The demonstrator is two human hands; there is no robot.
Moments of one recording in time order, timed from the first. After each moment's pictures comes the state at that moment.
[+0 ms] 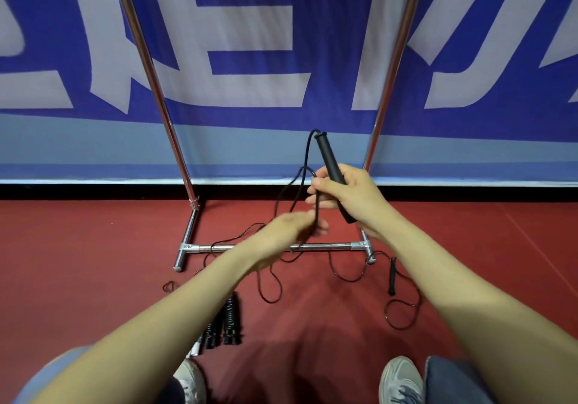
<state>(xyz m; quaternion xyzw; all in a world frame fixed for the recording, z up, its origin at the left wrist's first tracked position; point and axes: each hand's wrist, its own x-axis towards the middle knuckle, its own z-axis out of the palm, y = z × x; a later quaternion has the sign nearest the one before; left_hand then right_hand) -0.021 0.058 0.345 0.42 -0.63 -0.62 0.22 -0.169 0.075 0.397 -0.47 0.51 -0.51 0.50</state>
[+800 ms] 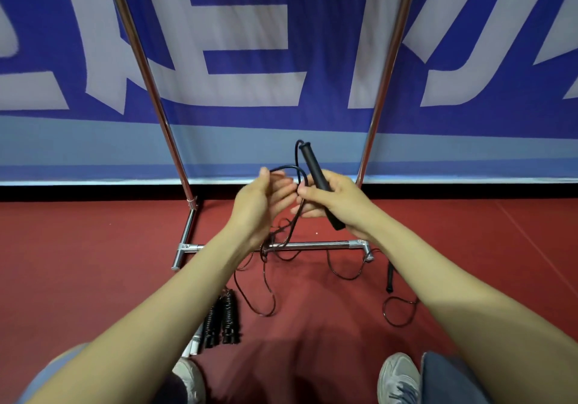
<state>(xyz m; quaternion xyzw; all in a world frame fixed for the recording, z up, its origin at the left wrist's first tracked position) -0.017 0.047 0.382 0.39 -0.35 -0.70 0.49 -0.164 0.074 0.386 -0.51 0.49 -0.46 0.54</state>
